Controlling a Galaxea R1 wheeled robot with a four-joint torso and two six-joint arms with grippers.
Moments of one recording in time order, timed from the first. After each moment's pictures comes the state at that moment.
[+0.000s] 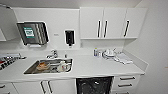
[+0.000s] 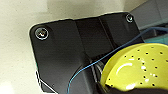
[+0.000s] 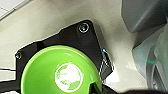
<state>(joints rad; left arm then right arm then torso) 1.48 2.82 -2.42 0.19 0.00 -0.08 -1.53 2.61 -2.33 -0.36 0.15 0.54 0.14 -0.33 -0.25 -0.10</state>
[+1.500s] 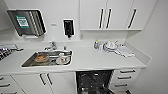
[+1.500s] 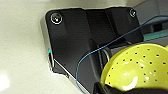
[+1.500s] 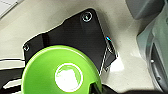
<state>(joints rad) 1.49 2.56 -2.15 0.19 -0.09 -0.09 -1.50 2.52 -2.18 -0.37 0.16 0.54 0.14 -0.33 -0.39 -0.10</state>
